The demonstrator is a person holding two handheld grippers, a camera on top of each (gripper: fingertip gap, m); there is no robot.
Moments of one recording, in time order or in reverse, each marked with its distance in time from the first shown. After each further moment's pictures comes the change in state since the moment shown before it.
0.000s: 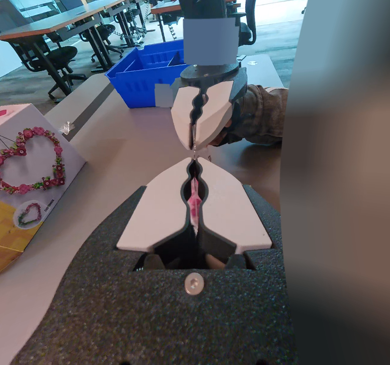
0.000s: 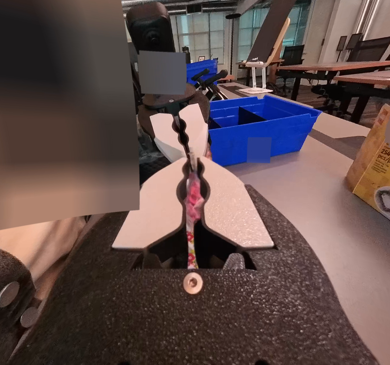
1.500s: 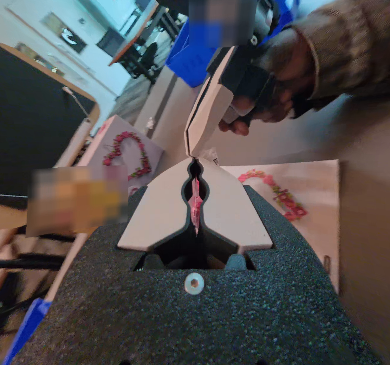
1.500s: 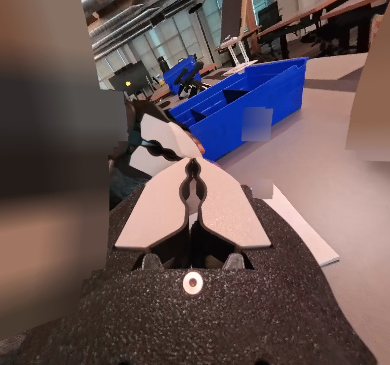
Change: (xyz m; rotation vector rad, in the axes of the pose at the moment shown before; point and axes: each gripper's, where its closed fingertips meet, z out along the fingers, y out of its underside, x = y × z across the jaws) left arm -0.028 0.013 0.007 -0.185 -0.396 0.412; right arm 0.024 0.013 0.008 0.003 0.096 0.365
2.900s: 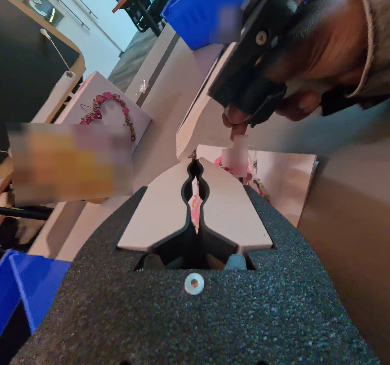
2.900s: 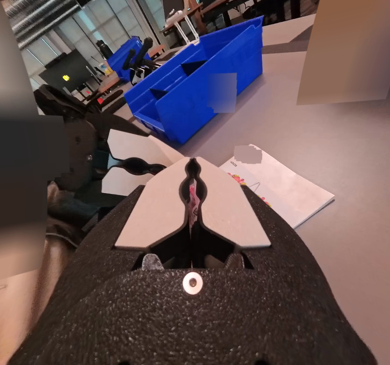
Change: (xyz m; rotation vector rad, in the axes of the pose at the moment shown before) left arm 0.037 0.023 0.004 -0.161 -0.069 -0.105; right arm 0.012 0.038 0.002 -0.065 0.260 0.058
